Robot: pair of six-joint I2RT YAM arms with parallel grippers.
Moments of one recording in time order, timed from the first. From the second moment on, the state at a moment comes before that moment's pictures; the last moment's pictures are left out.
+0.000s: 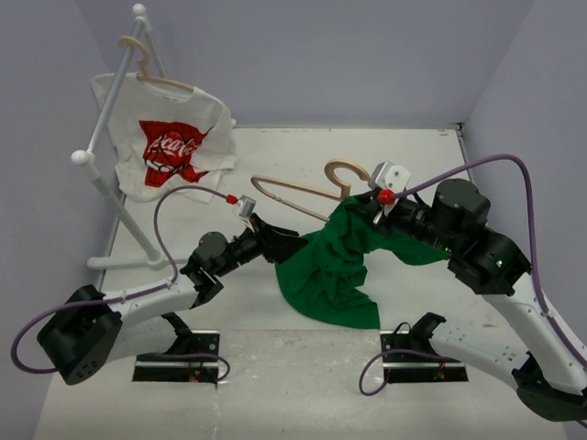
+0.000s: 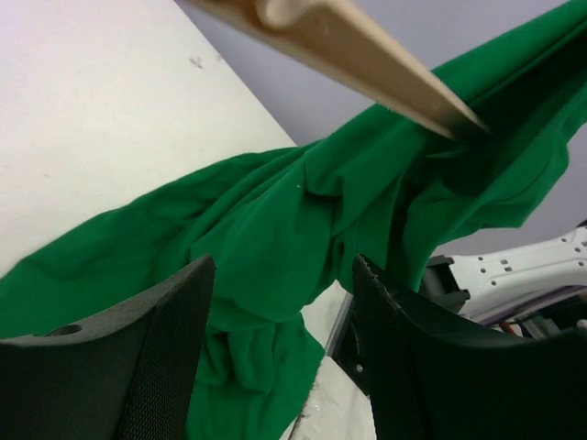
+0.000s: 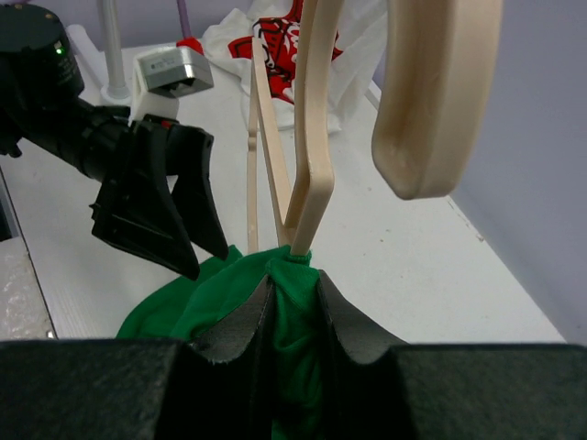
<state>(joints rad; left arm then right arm) -0.74 1.09 0.34 0.82 0.26 -0.76 0.72 0.89 1.29 -0.61 -0.23 -0.31</state>
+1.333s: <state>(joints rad) -0.92 1.26 0.53 0.74 0.09 -0.78 0.71 0.87 1.27 -0.60 -0.12 -0.23</state>
